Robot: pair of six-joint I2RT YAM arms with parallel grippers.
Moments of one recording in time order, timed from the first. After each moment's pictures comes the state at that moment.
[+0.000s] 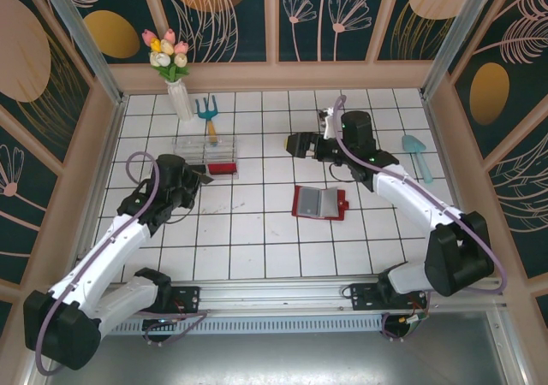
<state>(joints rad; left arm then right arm) -0.38 0.98 0.74 -0.52 -0.11 -1.53 0.44 1.39 1.00 -0.09 -0.54 0.54</state>
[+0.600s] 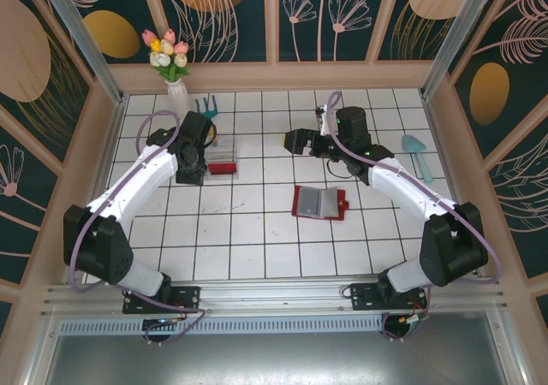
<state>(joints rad) -0.37 1.53 1.30 -1.03 -0.22 -1.91 0.44 1.45 1.06 -0.12 -0.49 0.51</state>
